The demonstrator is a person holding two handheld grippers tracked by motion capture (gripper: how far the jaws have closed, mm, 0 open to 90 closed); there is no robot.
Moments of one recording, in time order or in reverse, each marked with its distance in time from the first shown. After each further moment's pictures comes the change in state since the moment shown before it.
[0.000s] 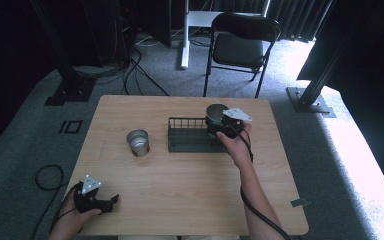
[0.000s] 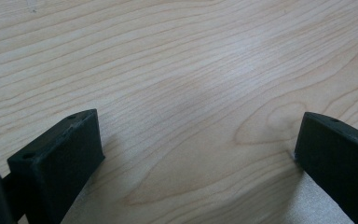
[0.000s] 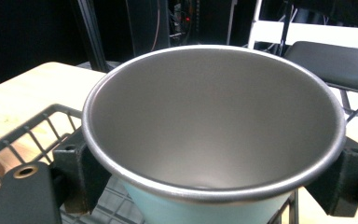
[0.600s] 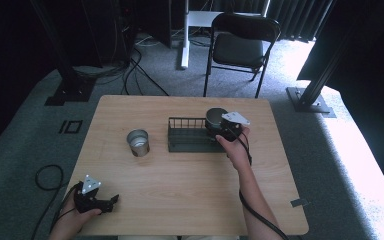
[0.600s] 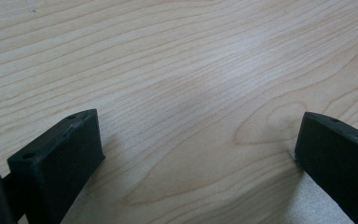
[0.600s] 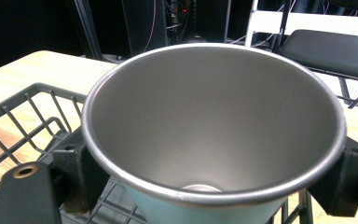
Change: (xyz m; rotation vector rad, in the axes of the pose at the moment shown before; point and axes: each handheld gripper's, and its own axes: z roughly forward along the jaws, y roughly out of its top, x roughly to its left) left arm 0.000 0.000 0.000 0.000 0.000 0.000; right arm -0.002 -0.018 0.009 0.023 -0.007 0.003
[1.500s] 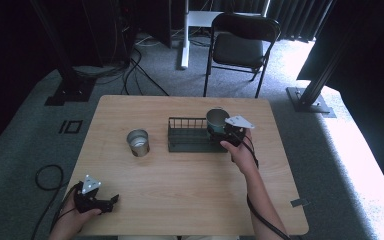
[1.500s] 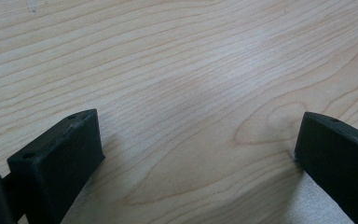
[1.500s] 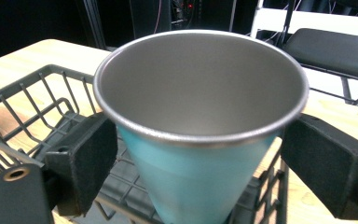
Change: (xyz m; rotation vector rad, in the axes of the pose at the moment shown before) left arm 0.000 0.000 0.000 0.000 0.000 0.000; right arm -0.004 -0.006 -0.020 0.018 0.019 -0.035
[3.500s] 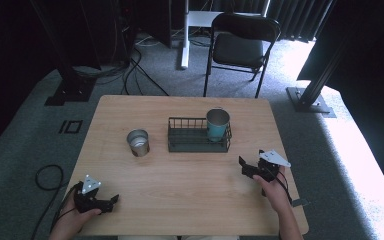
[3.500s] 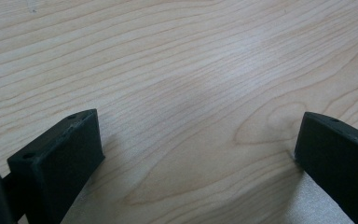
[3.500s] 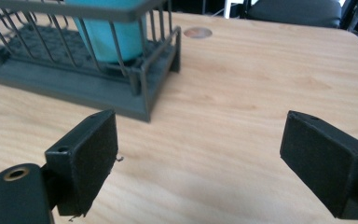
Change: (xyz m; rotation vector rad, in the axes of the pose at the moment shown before) left arm 0.000 0.000 0.000 0.000 0.000 0.000; right arm -0.055 -0.099 -0.096 0.047 -0.070 0.048
